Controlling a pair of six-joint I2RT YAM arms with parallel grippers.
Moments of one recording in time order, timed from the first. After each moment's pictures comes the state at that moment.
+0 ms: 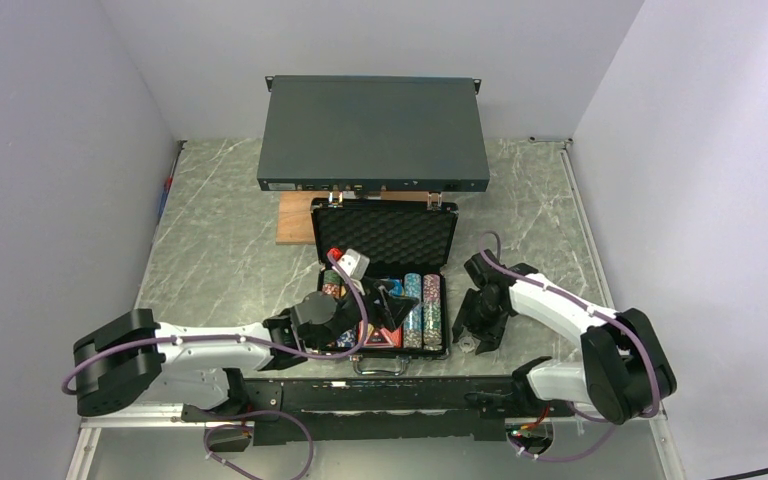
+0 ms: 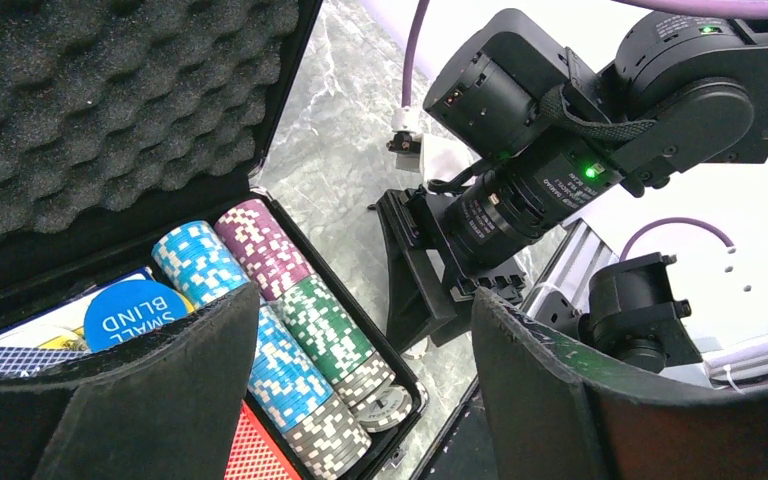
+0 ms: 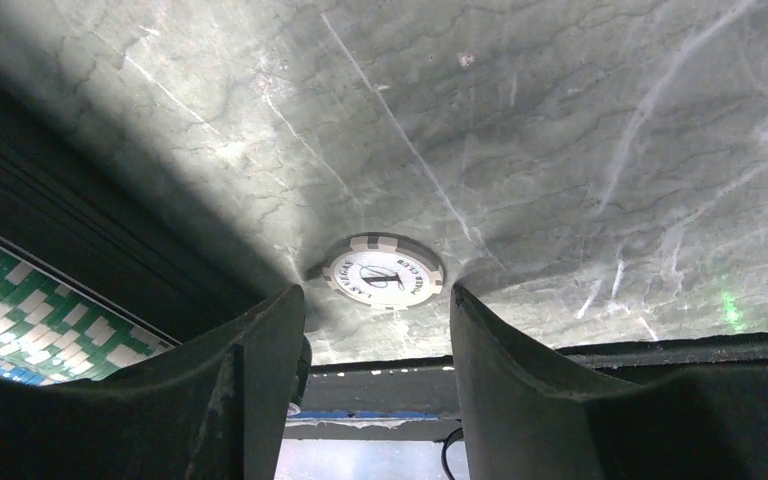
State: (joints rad) left arm -1.18 1.21 0.44 0.74 -0.28 -0.56; right arm 0.44 1.25 0.57 -0.80 -0.12 0.90
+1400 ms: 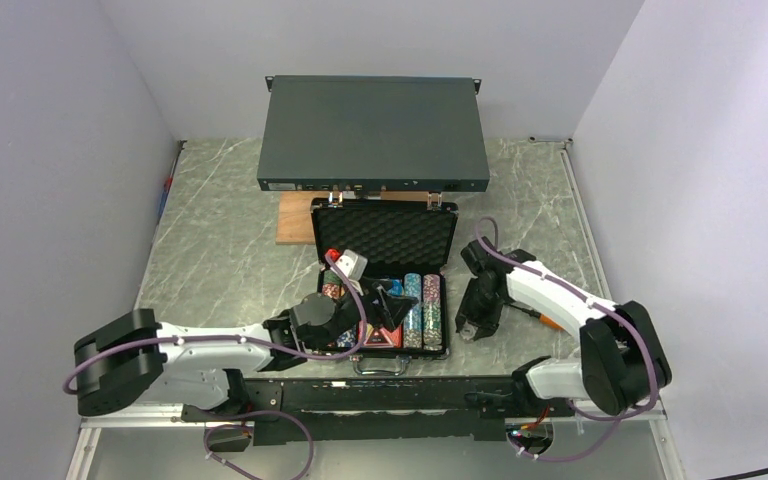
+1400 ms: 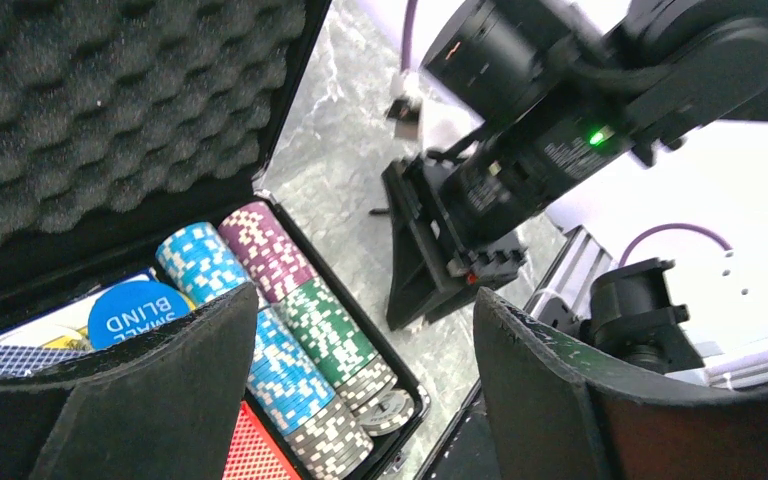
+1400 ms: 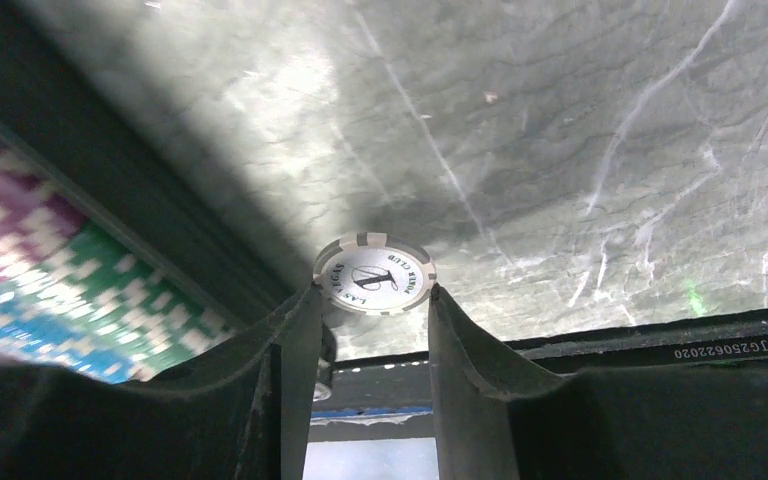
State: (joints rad) left arm -1.18 1.18 0.42 0.77 -0.29 -0.56; right arm 0.44 1.32 0.68 -0.87 -0.05 0.88
